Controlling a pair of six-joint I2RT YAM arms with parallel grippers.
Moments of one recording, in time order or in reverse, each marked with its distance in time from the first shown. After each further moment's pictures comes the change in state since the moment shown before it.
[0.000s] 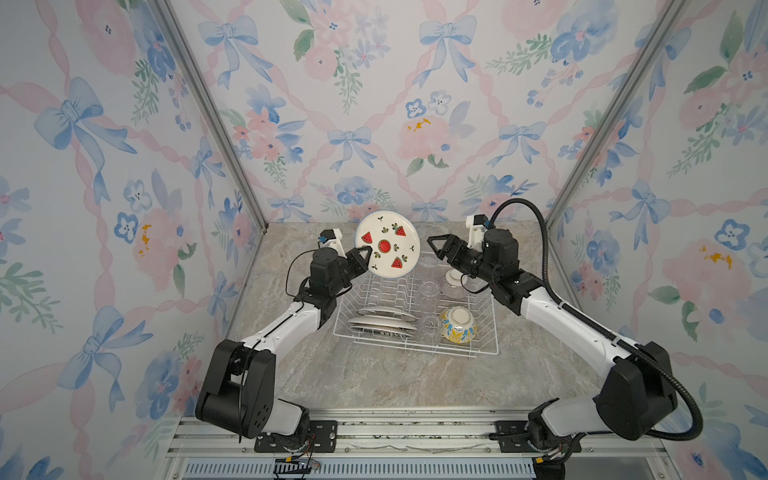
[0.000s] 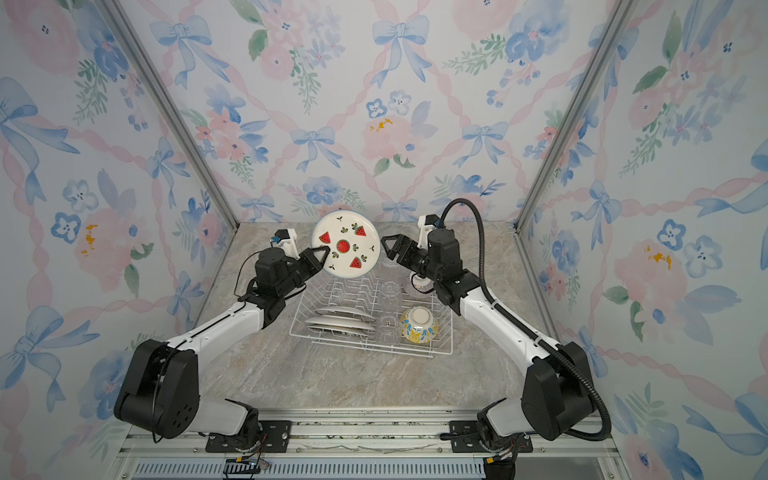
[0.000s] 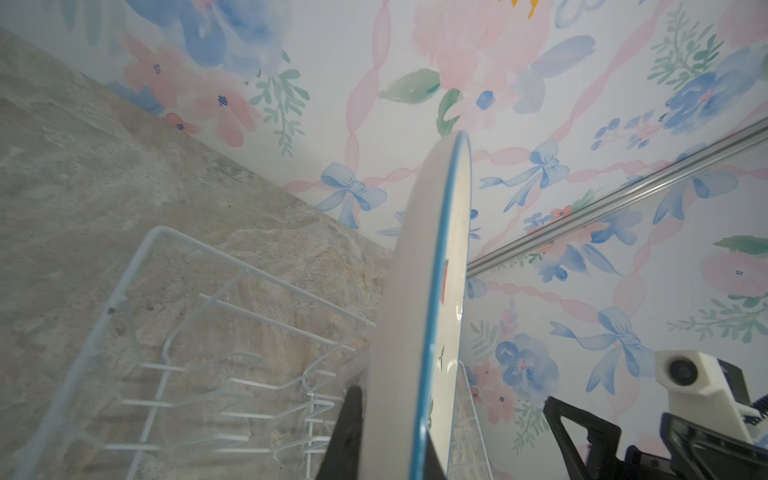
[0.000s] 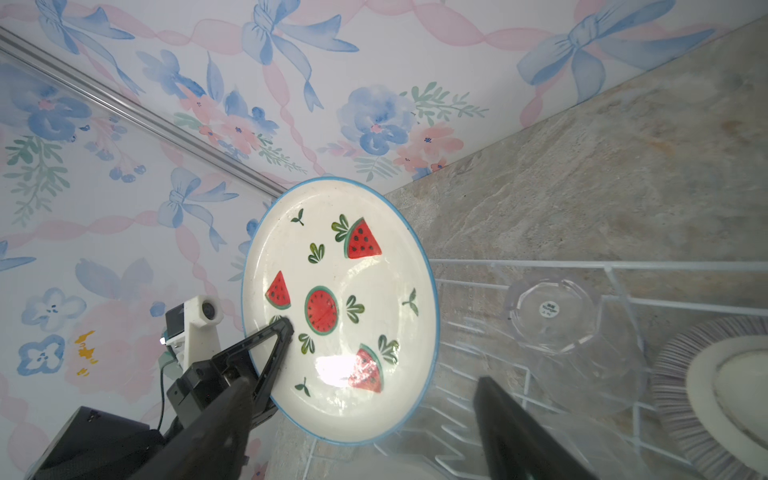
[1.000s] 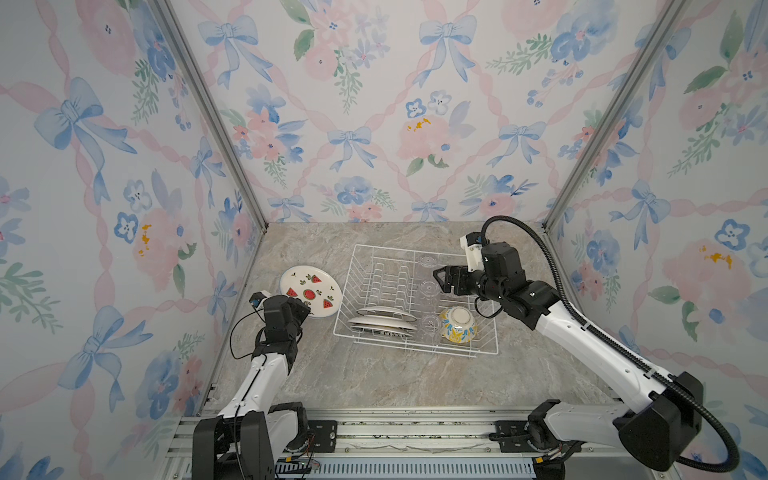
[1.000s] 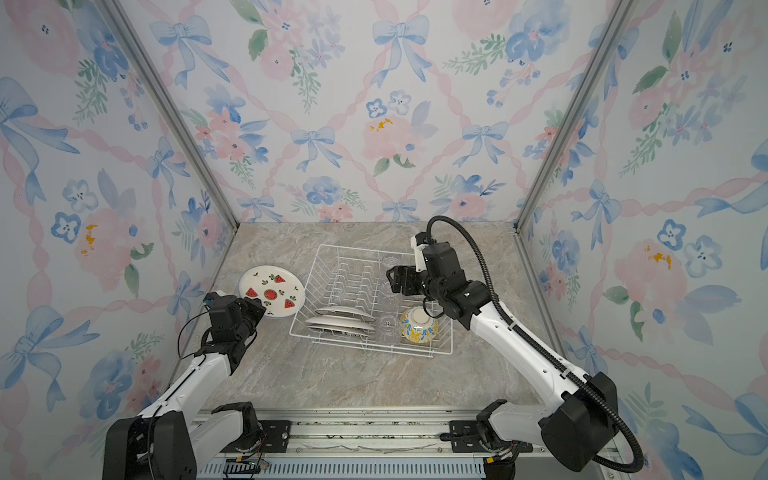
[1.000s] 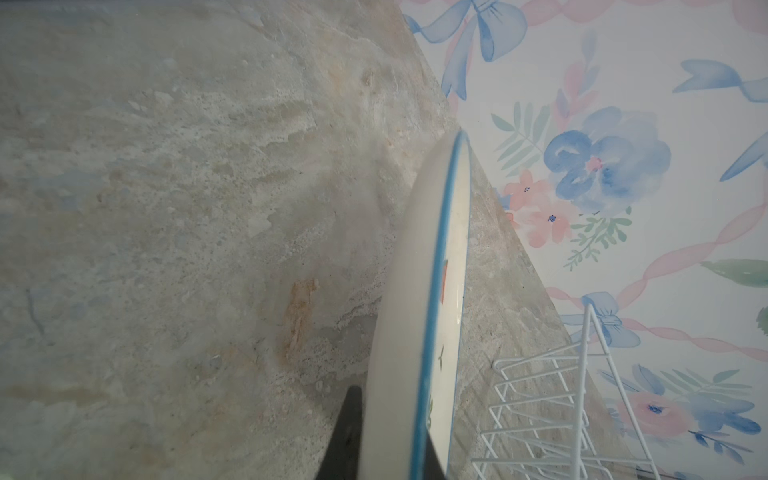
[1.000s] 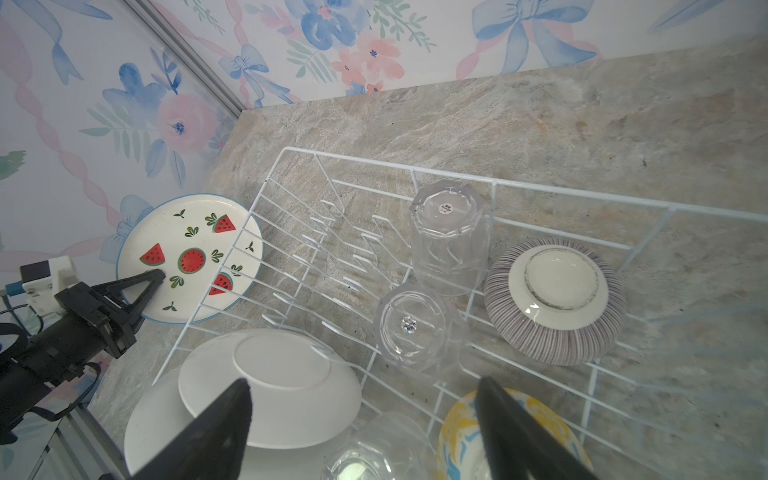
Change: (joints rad) left arm 0.380 -0.348 -0.447 -0.244 -0.228 -0.046; right arm 0.097 -0.158 0.000 -0.447 0.159 -0.385
